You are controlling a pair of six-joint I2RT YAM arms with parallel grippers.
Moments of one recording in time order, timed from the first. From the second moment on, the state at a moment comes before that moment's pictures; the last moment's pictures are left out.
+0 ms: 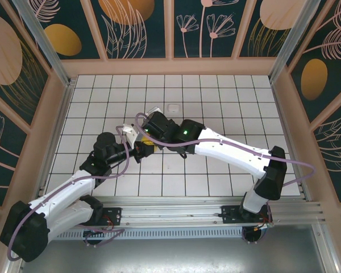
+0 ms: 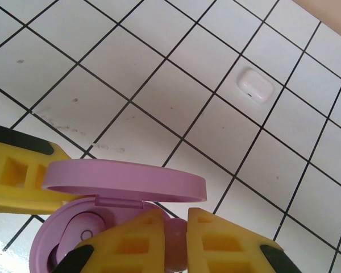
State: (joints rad) left arm -0.55 0.96 0.44 0.35 0.55 -0.13; right arm 1.14 1.65 1.62 -0.92 0.48 0.28
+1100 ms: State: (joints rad) left arm -0.55 0.96 0.44 0.33 0.56 -0.13; right arm 1.15 1.71 1.75 -1.07 0.37 0.33
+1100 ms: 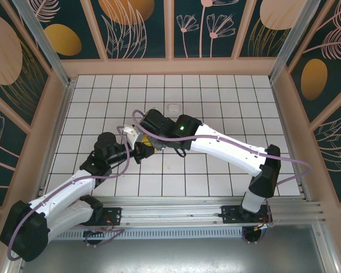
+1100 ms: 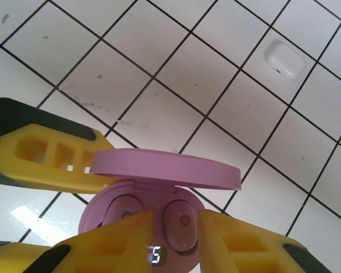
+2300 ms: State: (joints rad) left arm -0.55 0.87 0.45 0.36 0.62 -0.11; right arm 0.91 1.35 1.41 -0.73 -0.13 0.46
